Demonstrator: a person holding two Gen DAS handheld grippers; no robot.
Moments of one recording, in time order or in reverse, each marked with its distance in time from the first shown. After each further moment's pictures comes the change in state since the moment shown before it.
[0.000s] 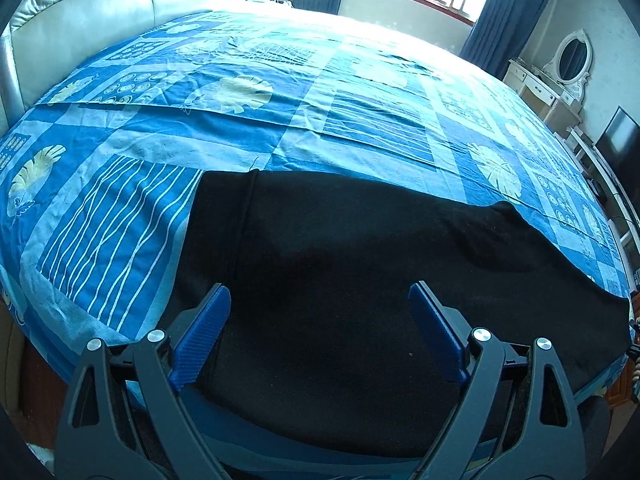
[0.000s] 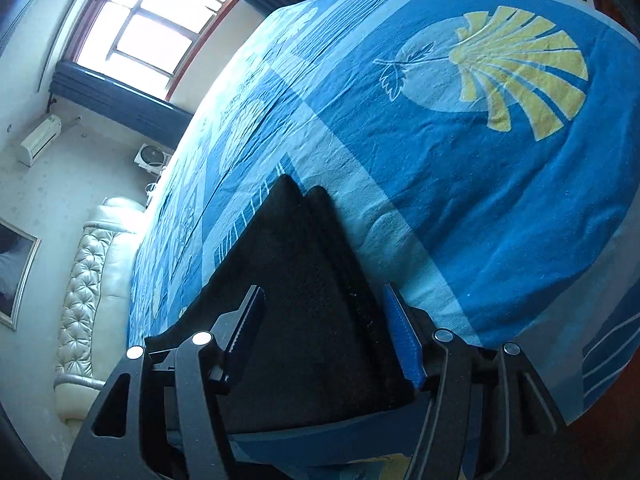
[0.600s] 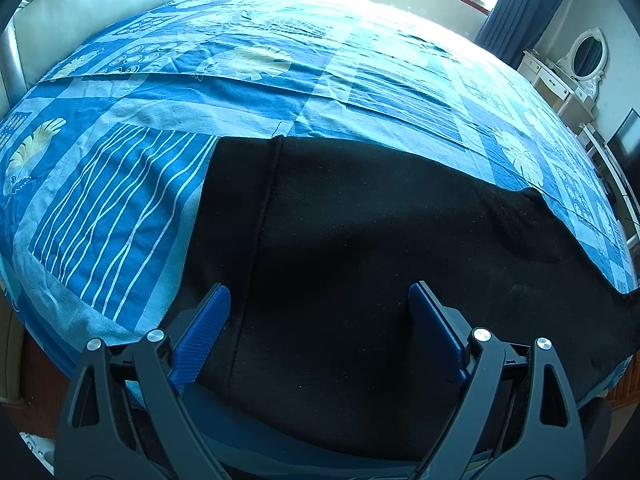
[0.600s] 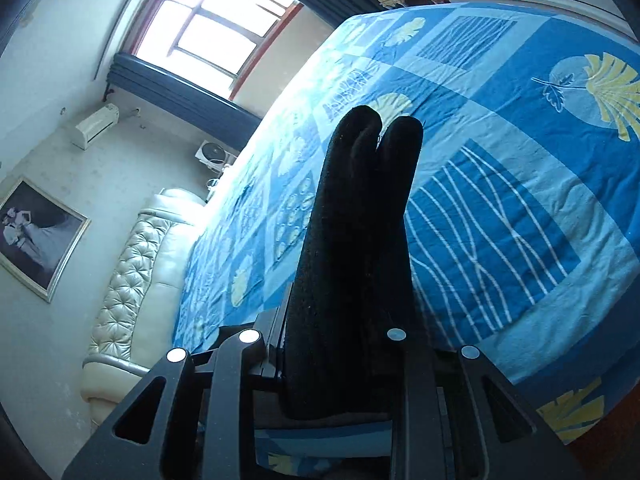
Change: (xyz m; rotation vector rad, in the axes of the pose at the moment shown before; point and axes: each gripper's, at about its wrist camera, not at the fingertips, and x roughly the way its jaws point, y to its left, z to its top) left arm 0.018 0.016 -0.008 -0.026 0.066 0.014; right arm -0.028 0.148 -0.033 -0.054 -0.092 0.318
